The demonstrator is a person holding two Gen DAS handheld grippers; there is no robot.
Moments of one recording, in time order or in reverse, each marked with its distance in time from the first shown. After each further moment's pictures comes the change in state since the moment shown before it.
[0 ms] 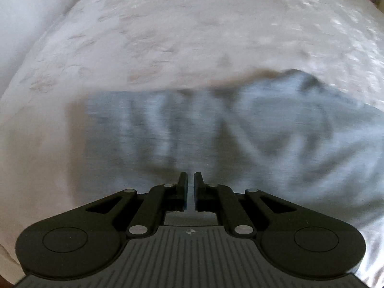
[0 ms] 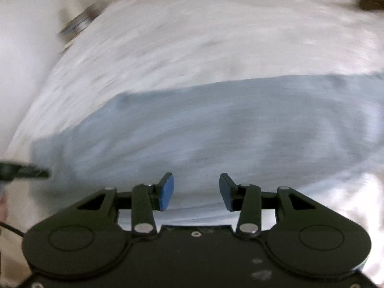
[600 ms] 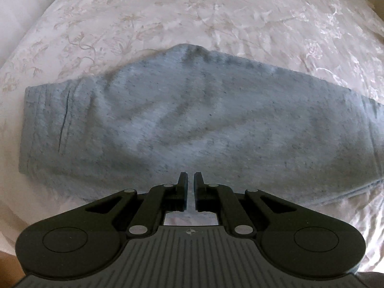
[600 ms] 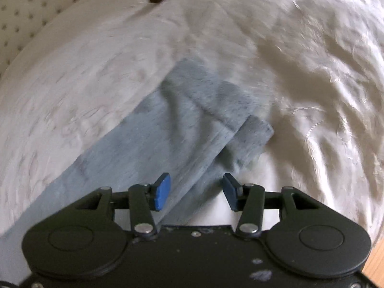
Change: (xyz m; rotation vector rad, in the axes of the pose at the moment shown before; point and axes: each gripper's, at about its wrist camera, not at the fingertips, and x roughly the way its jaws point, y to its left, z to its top) left arm -0.027 -0.138 -0.029 0.025 0.037 -0.024; right arm -0.016 -0.287 0.049 0.520 -0.113 -0.354
